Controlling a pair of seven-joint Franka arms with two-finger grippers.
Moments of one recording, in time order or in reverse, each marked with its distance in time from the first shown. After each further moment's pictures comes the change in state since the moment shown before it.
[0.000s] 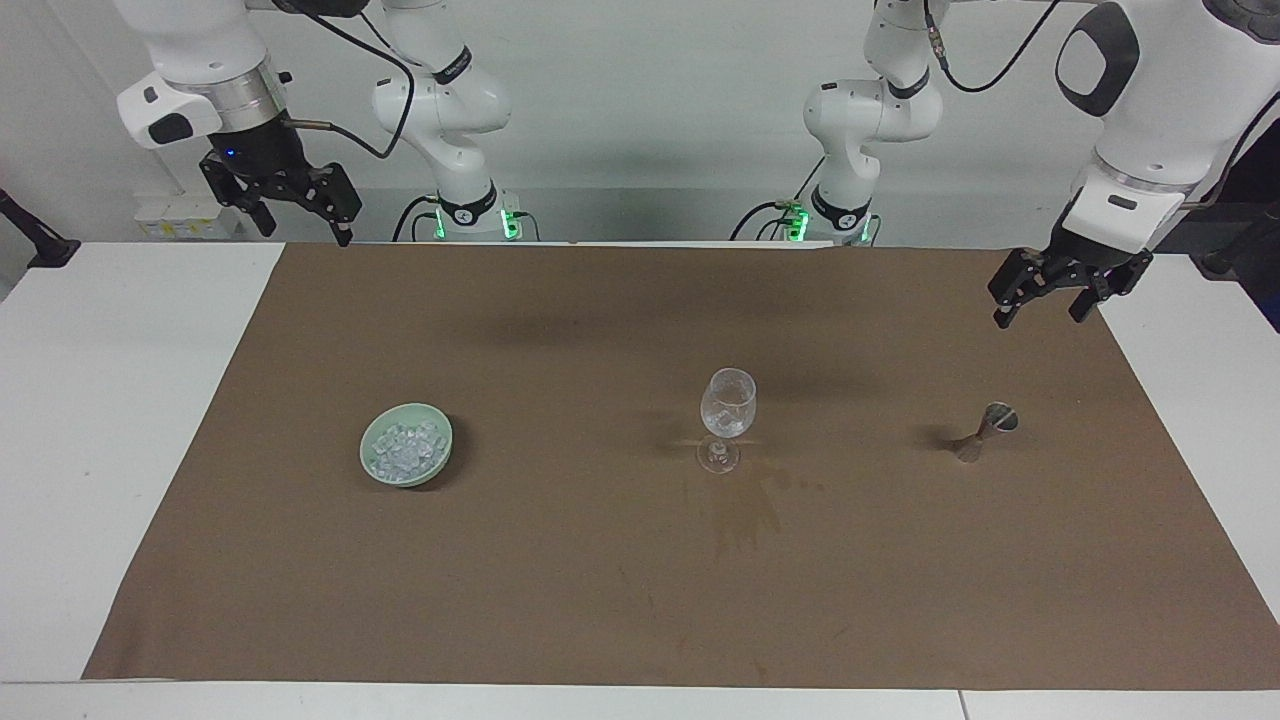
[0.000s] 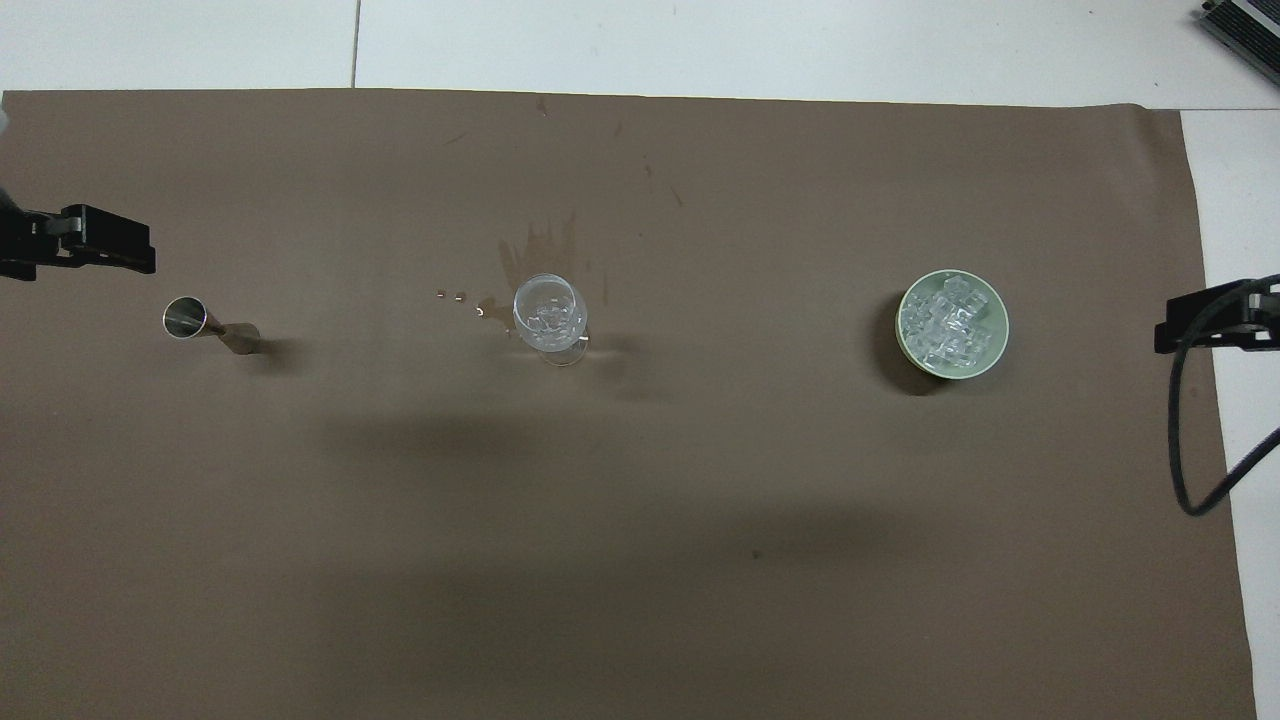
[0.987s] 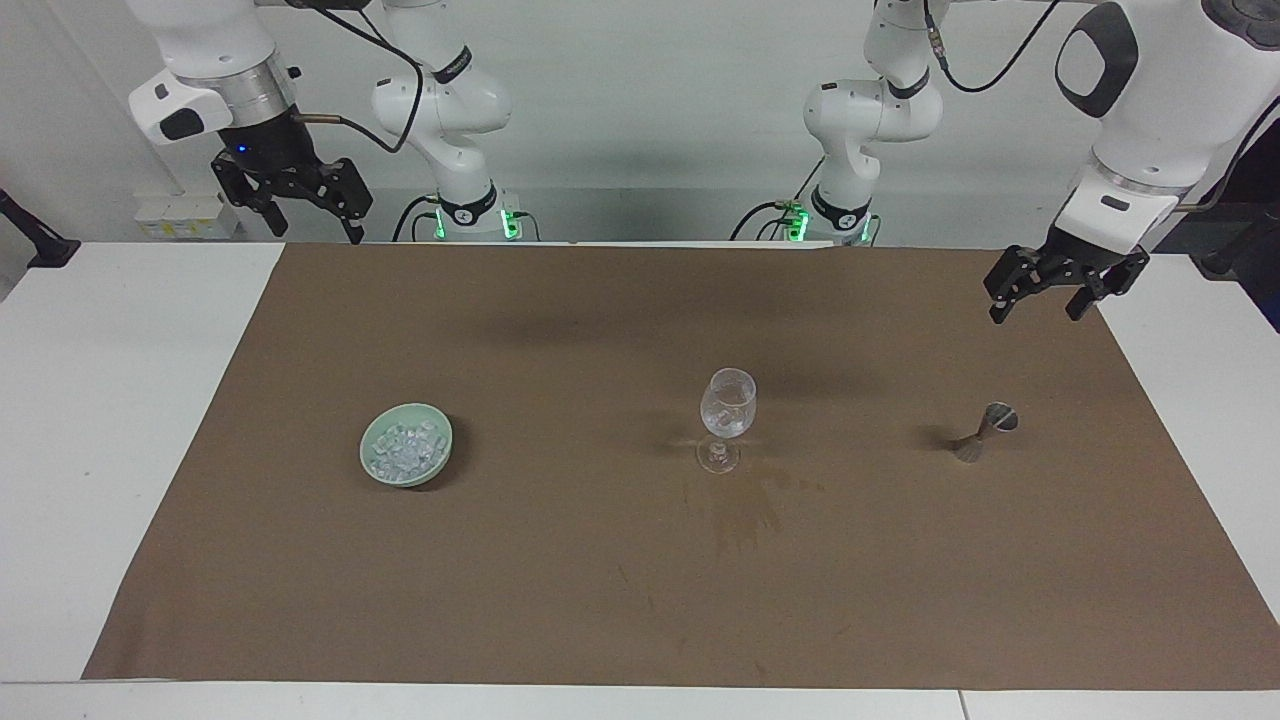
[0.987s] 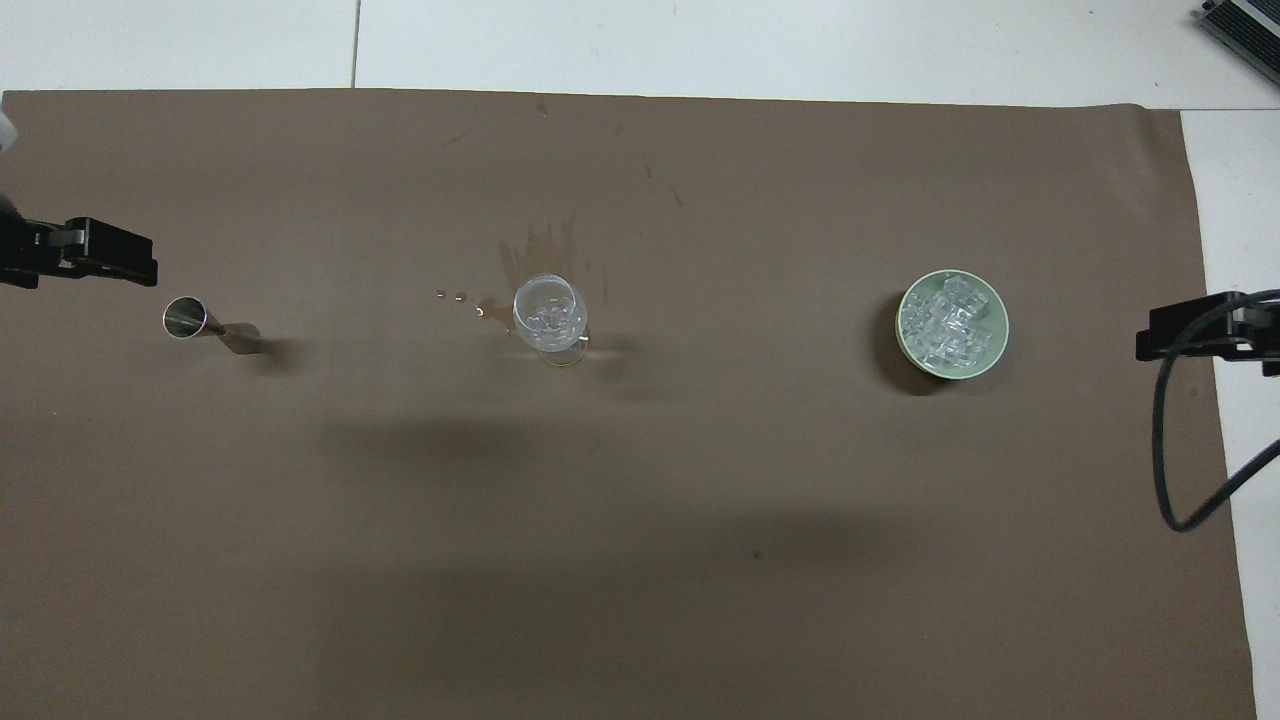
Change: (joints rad) left arm 0.000 0.000 -0.001 0.000 0.000 -0.029 0.048; right arm 0.002 -0.004 0.009 0.000 0.030 0.013 0.000
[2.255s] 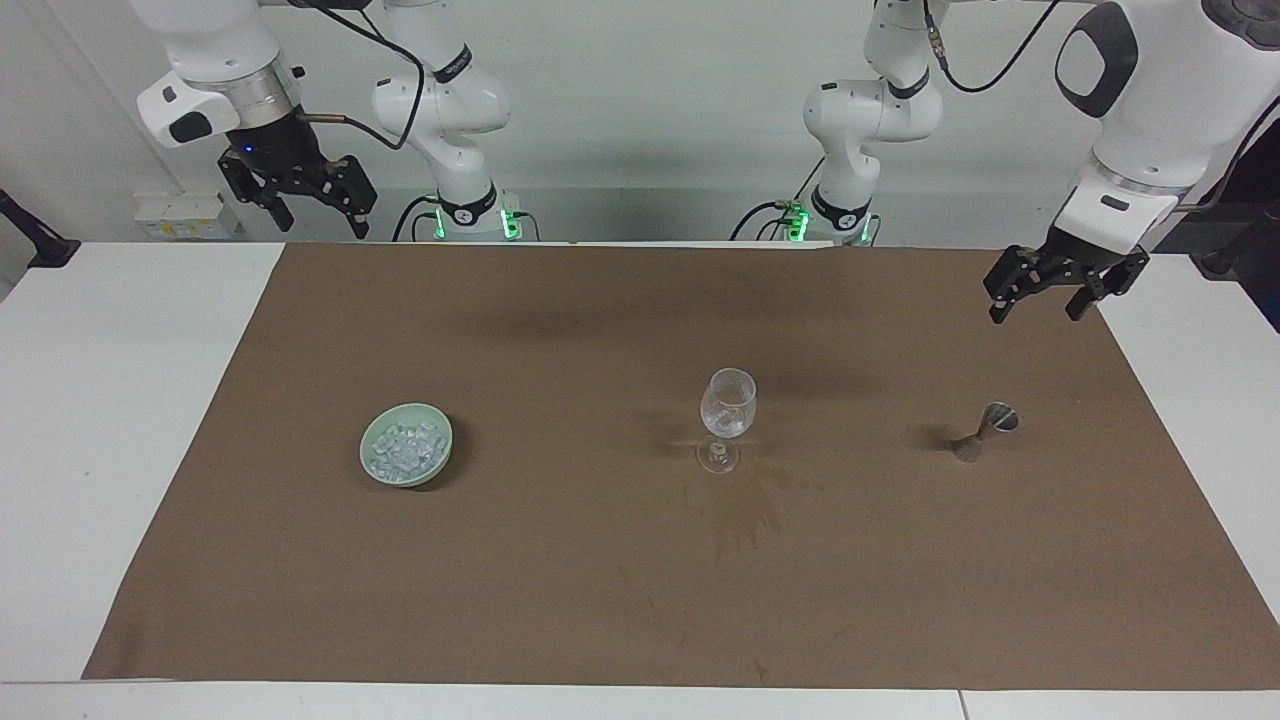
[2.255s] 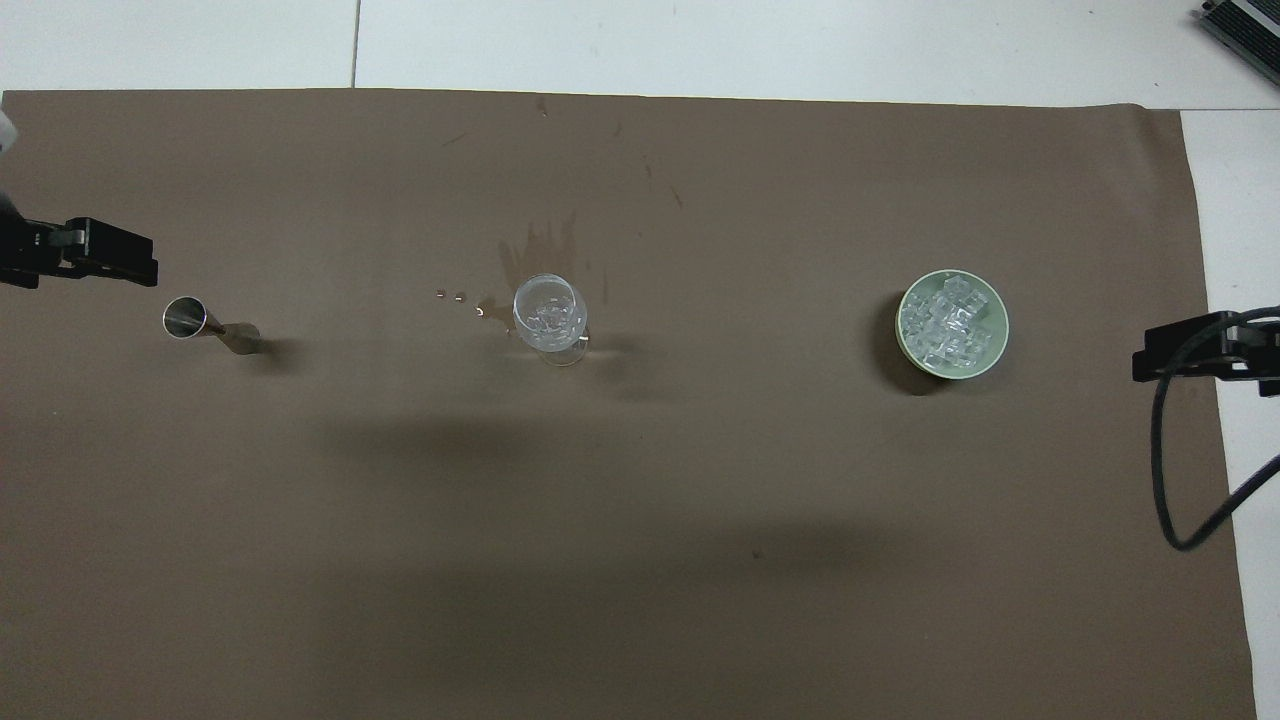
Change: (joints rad) left arm 0.000 -0.001 0.000 0.000 0.000 0.000 0.000; right arm 0.002 -0.012 0.000 -0.016 0.000 -0.041 -0.001
